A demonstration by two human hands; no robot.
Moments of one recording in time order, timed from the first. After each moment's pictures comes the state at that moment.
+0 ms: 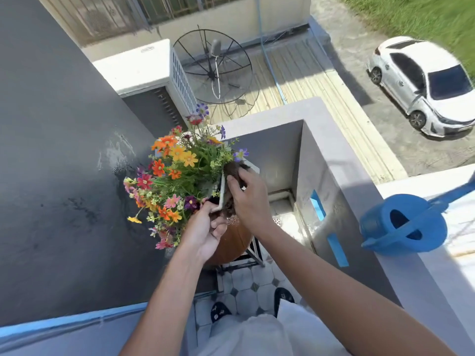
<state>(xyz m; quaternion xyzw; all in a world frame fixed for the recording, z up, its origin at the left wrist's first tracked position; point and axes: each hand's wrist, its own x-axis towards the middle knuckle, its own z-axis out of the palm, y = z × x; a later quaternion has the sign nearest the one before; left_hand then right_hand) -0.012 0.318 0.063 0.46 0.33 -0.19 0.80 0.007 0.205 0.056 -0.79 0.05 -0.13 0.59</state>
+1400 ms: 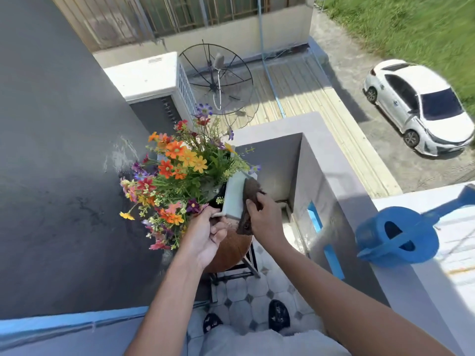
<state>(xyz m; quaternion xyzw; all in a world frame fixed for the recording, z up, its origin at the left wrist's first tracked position) -0.019 0.317 0.080 0.45 0.32 -0.18 0.81 -0.012 0.183 0.011 -0.81 0.14 -0.05 0.57</state>
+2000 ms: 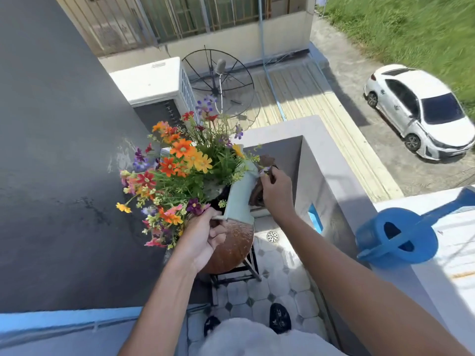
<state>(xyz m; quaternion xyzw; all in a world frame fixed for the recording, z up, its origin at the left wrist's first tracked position) -0.031 0.323 0.098 0.52 0.27 -0.20 0.78 0.036 0.153 0.035 -0.79 0.18 -0.10 0.58</state>
